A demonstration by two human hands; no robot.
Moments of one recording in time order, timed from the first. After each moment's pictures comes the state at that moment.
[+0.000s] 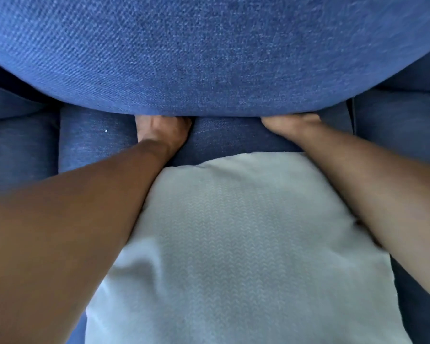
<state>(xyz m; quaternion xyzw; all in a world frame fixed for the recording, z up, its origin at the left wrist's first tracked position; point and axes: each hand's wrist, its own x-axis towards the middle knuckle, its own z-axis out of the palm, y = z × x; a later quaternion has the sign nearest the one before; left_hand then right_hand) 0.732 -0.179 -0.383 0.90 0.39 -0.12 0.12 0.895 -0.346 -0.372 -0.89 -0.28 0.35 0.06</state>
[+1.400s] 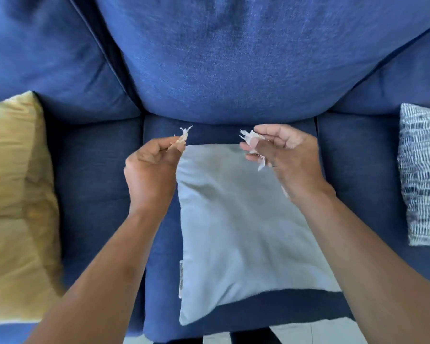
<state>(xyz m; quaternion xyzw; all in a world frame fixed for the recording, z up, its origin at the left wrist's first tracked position) 0.540 -0.239 -0.133 0.61 0.55 0.18 0.54 0.700 -0.387 -0.114 -0.73 -0.04 0.34 0.59</state>
